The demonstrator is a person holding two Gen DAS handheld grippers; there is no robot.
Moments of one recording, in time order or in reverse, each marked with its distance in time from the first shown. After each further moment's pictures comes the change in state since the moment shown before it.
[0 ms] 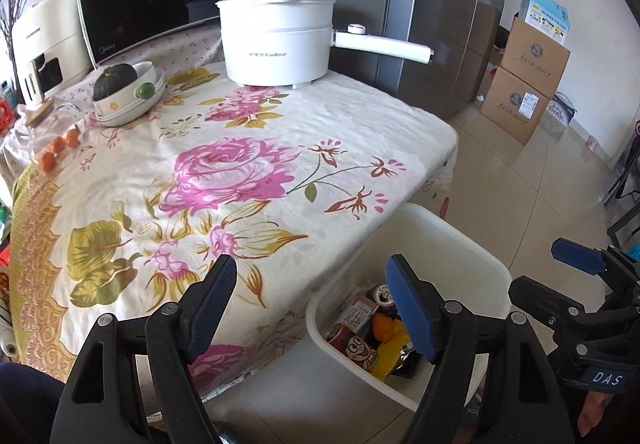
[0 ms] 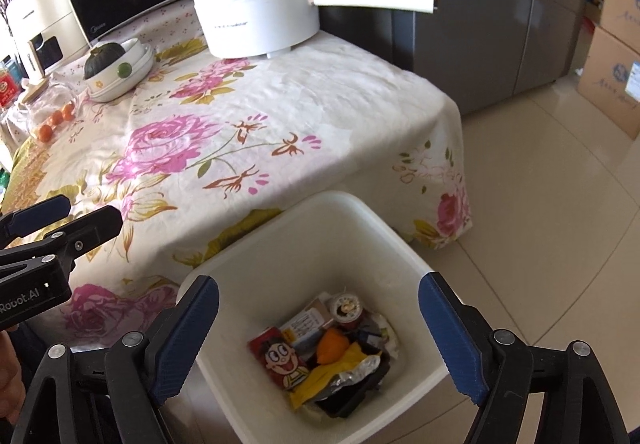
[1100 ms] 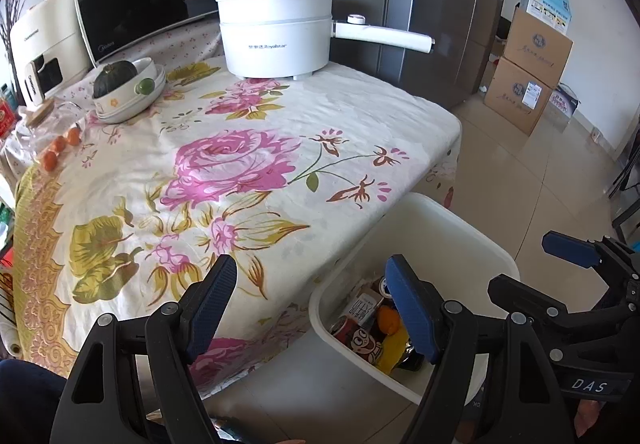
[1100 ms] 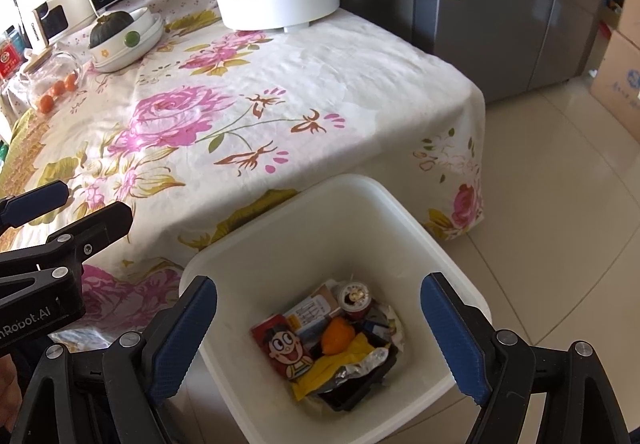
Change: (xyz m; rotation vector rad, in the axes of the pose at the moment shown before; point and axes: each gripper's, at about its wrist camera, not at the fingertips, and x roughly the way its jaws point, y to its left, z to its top) left arm 0.002 -0.002 -0.004 0.024 0.024 -0.001; right arm 0.016 0.013 0.001 -0.030 0.045 -0.008
